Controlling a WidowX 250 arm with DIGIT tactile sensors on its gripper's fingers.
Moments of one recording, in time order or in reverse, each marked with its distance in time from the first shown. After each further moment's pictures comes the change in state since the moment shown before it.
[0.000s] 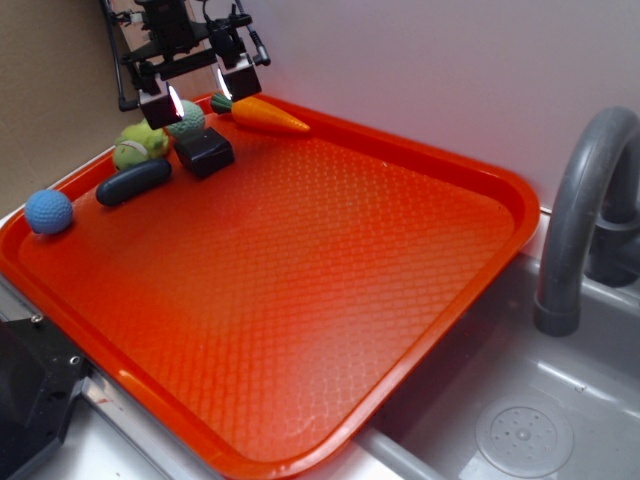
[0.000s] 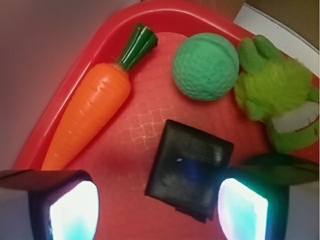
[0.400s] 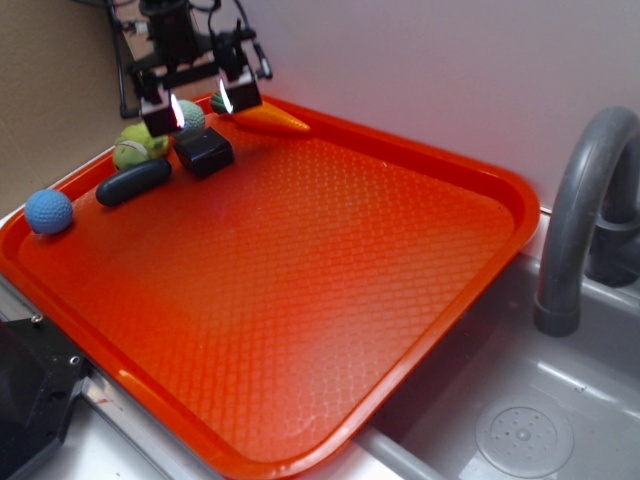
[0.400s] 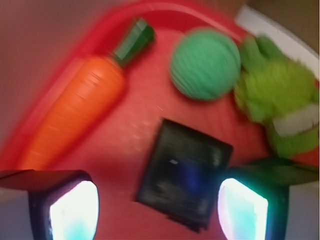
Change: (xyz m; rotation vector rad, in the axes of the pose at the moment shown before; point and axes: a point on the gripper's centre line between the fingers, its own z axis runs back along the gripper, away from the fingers) arm -0.006 0.013 -0.020 0.072 -0.007 -0.015
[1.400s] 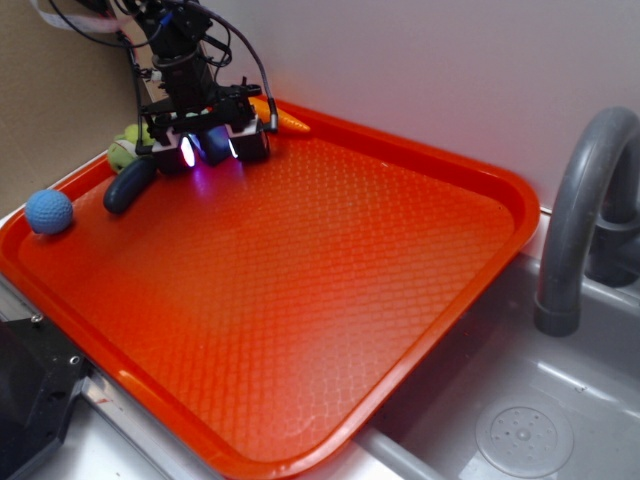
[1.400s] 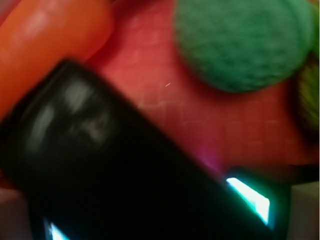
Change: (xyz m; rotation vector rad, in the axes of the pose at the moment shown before) arm -0.001 0.001 -0.034 -0.057 0.065 -0.298
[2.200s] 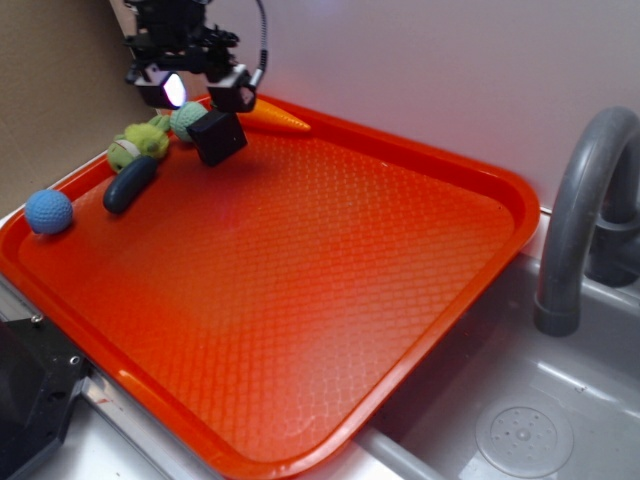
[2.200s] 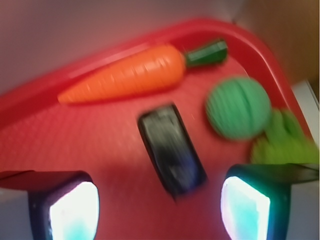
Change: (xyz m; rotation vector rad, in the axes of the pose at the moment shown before) arm 0.007 -0.014 0.051 -0.002 -0.092 -0.339
